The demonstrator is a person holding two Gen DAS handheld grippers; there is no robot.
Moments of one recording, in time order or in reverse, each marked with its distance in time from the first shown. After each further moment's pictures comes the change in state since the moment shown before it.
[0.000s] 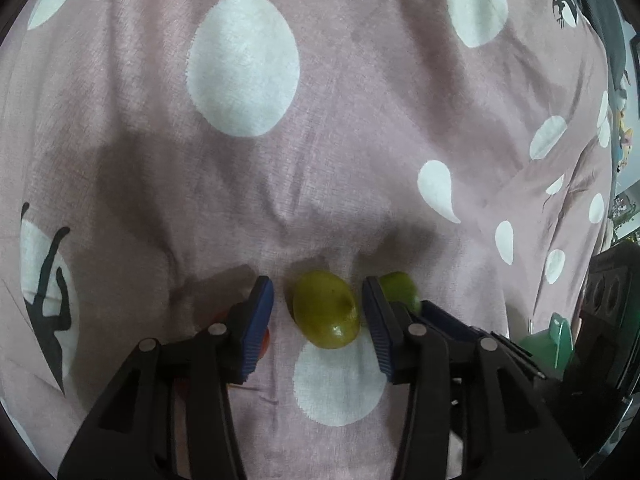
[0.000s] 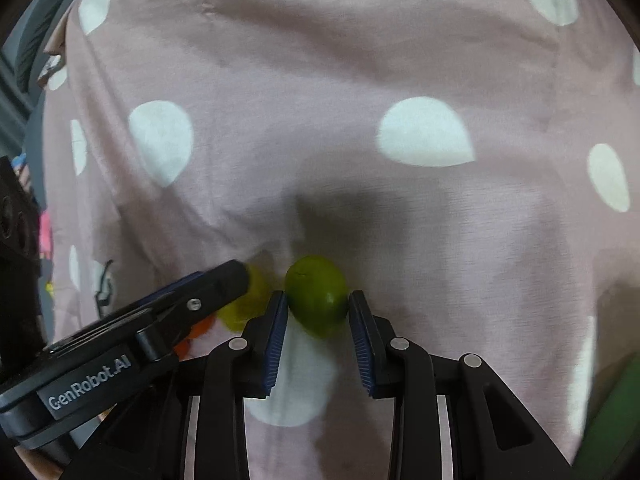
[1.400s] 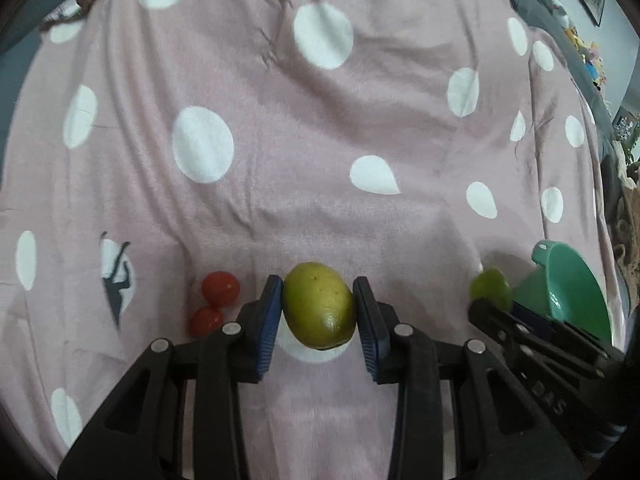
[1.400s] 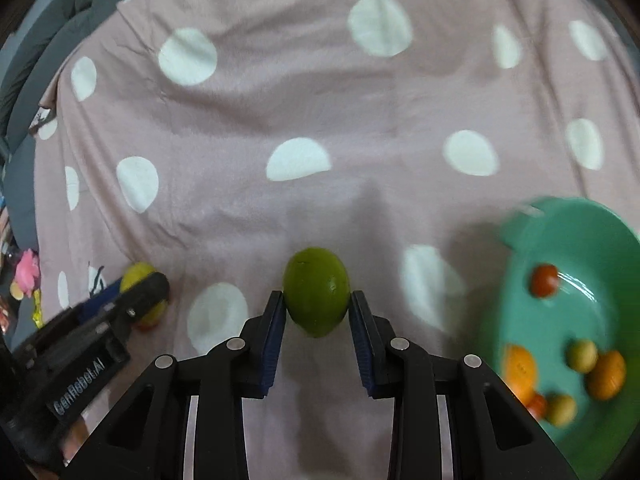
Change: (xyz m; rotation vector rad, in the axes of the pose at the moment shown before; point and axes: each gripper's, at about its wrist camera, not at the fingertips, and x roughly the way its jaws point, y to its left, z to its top) left arm -0.080 -0.059 -0.069 0.307 -0.201 0.140; right arm -0.104 -0.051 -0.072 0.119 -0.213 -0.155
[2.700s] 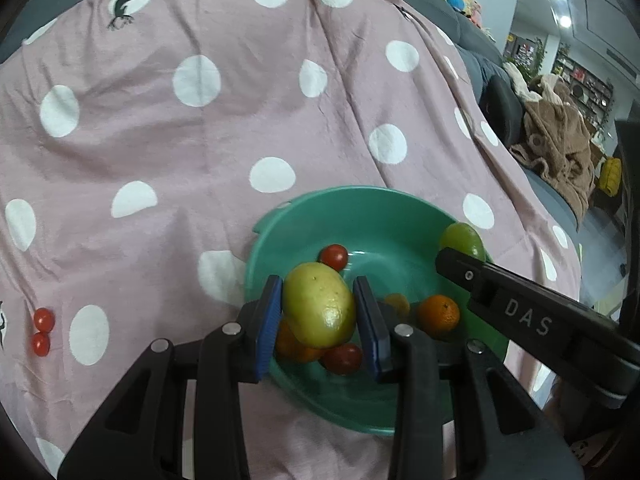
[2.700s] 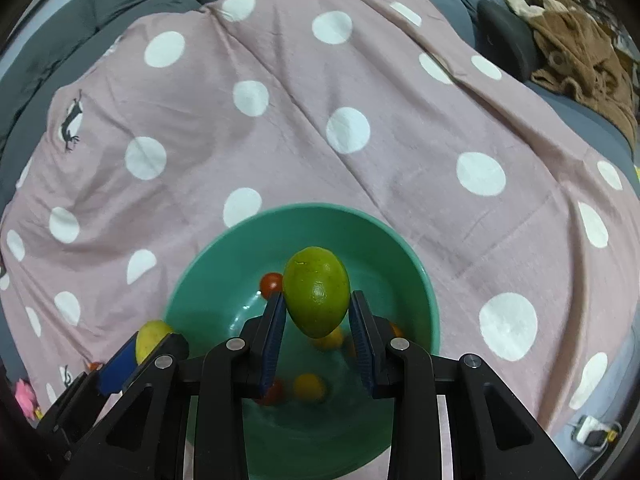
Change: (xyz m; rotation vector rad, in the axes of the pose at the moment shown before) left arm 0.004 -0.224 -0.039 0.312 -0.015 -0.271; right arm -0.093 -0.178 -0.015 0.404 -0.167 -0.203
